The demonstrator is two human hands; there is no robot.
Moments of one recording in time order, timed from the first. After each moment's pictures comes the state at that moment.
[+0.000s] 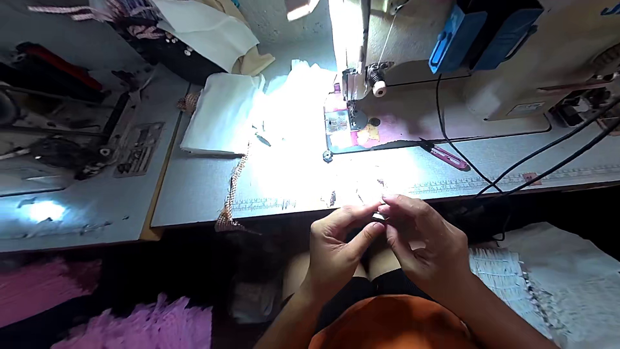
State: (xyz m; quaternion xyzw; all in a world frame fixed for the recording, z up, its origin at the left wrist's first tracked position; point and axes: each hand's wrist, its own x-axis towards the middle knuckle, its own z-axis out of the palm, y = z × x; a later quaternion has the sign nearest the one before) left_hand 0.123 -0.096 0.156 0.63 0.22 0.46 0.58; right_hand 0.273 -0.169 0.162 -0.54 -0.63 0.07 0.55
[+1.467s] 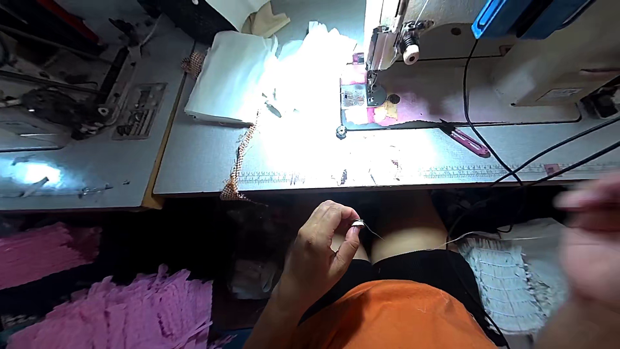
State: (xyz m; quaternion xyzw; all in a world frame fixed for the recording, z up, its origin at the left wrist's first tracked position) left_hand 0.064 -0.104 0.149 0.84 0.28 0.35 0.30; right_hand 0.353 -0.235 0.216 -0.58 -0.36 0.22 0.70
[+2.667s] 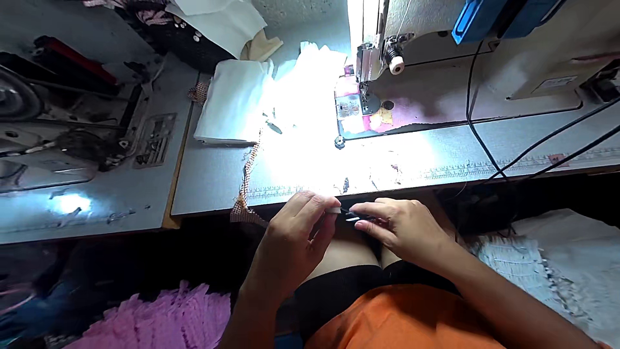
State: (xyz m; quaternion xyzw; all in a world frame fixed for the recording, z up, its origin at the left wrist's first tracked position) left_hand 0.041 -0.064 0.190 0.90 0.26 0.30 0.16; right_hand 0.255 -0.147 0.146 -0.64 -0.68 0.22 0.29
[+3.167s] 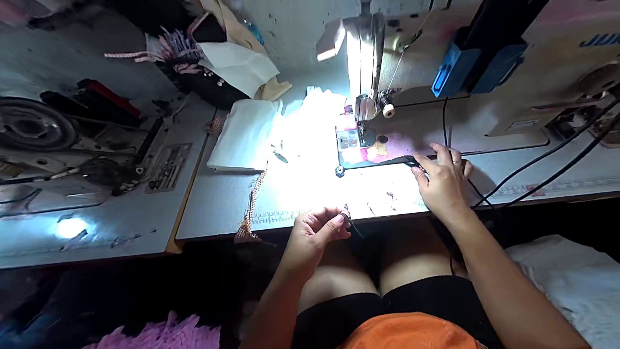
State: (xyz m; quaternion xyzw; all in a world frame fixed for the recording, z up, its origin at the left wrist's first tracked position) left_hand 0.077 -0.049 0.172 0.54 0.34 0.34 0.69; right_hand 0.365 -0.088 0.126 -0.77 -0.56 -0.05 0.29
